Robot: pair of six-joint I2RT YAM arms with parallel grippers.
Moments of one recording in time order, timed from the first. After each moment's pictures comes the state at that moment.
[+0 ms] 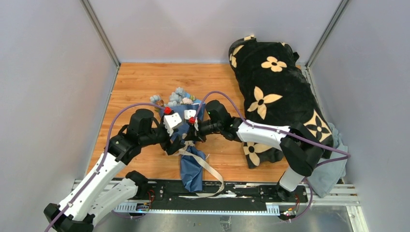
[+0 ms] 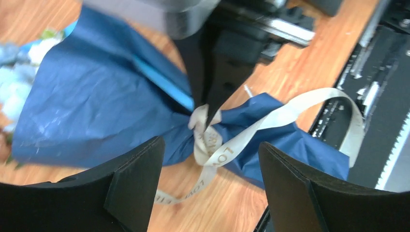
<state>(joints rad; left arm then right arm) -0.52 0.74 0.77 -0.64 0.39 0.27 0.91 1.65 1.02 0.18 -0.73 -0.32</state>
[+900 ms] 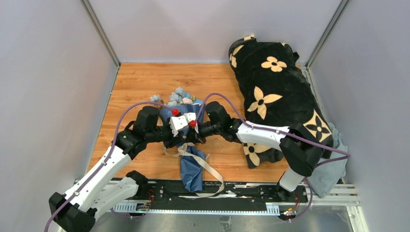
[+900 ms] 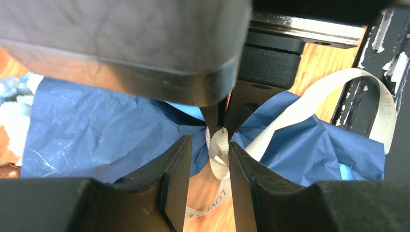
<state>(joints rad) -0.52 0.83 0.75 -0.56 0.49 0.47 0.92 1.65 1.00 0.21 -0.78 -0.37</state>
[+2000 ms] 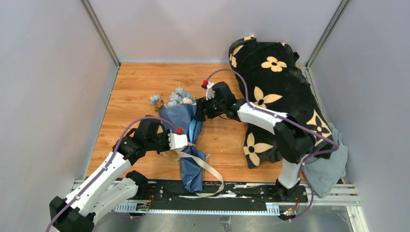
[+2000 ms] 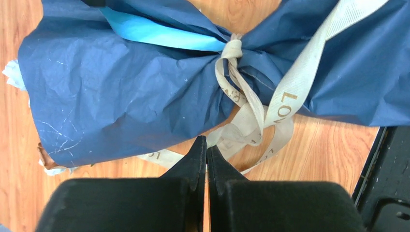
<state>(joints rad) -0.52 0.77 0.63 -0.67 0.32 0.85 0.70 1.75 1.23 -0.08 -0.34 0.24</state>
